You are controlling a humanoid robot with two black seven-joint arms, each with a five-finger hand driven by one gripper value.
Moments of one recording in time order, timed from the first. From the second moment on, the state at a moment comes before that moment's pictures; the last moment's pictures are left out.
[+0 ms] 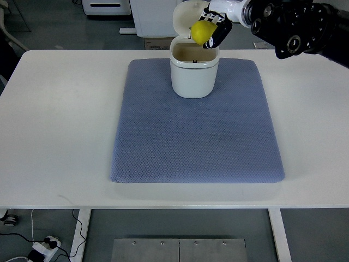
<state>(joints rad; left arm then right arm) -0.02 0.00 -0.10 -0.16 -0.01 0.21 -0.12 1.75 0.00 -0.81 0.53 -0.19 0.17 0.01</state>
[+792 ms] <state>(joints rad) -0.02 0.00 -0.10 -0.16 -0.01 0.21 -0.12 1.71 0.00 -0.76 0.51 -0.19 0.14 -0.04</state>
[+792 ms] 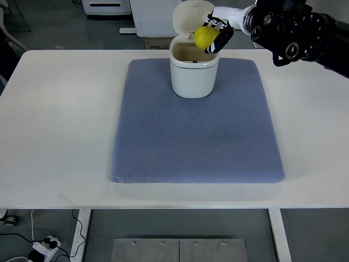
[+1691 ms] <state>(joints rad) -0.02 0.00 -0.10 -0.16 -0.01 0.21 -0.12 1.71 0.00 -0.73 0.52 -0.19 0.14 -0.06</state>
